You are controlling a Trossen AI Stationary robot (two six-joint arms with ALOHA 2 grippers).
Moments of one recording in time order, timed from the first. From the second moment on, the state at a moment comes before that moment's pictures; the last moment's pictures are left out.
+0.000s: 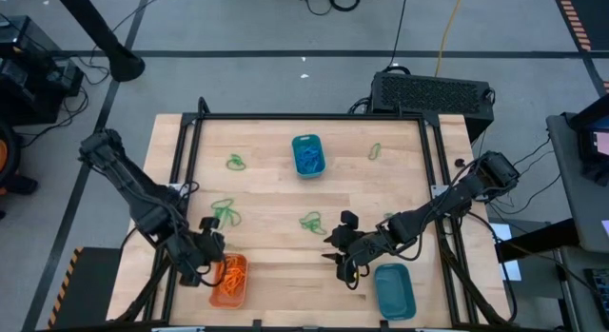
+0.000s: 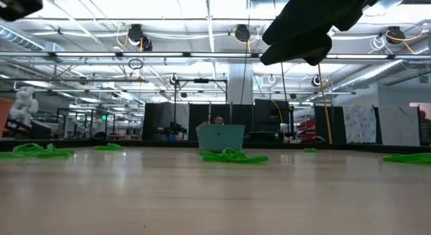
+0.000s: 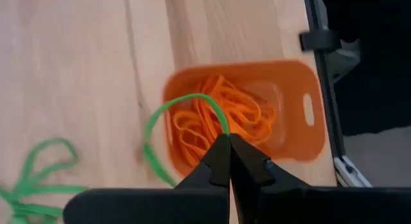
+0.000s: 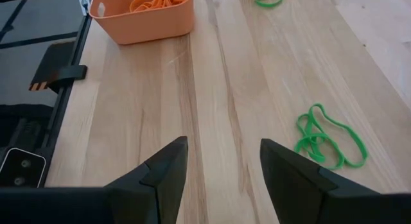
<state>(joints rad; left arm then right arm) -0.81 1.17 0.94 -0.86 -0.10 -0.67 0.49 1.62 0.98 -0.07 0.37 0.54</state>
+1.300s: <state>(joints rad) -0.83 1.17 0.85 -0.61 -0.06 -0.67 0.49 1.62 0.98 -0.07 0.37 0.52</state>
